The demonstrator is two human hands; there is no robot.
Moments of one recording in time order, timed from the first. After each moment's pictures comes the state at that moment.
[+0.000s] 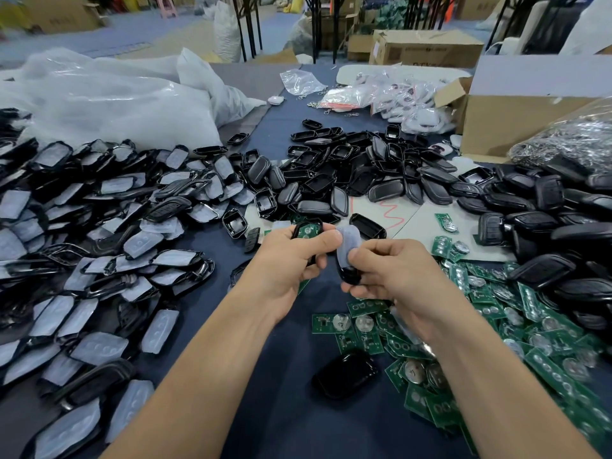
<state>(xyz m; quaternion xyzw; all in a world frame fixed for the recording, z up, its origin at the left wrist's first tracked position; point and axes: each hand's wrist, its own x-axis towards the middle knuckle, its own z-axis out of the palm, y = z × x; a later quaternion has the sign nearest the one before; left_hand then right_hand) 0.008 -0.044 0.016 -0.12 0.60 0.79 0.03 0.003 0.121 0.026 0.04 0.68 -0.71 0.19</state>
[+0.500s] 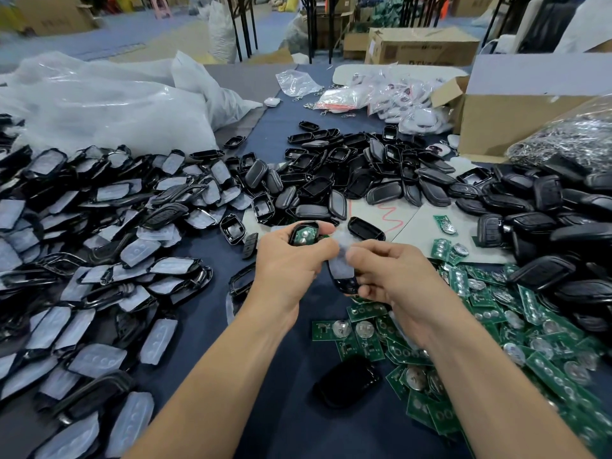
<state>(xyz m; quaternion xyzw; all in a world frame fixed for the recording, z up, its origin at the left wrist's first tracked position) 0.008 -0.032 0.013 -0.14 0.65 0.74 -0.08 -0.003 0.119 0.016 0.04 0.66 -0.73 0.18</state>
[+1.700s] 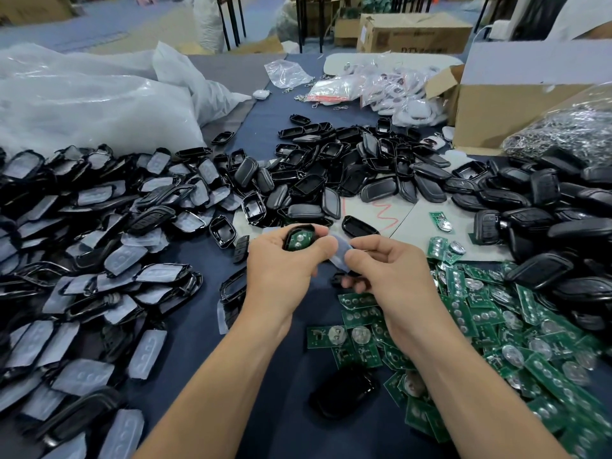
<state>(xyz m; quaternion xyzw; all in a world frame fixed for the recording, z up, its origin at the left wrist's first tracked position) 0.006 -0.037 0.006 -0.13 0.69 0.70 -0.09 -0.001 0.112 0.009 0.03 0.68 -0.73 0.09</state>
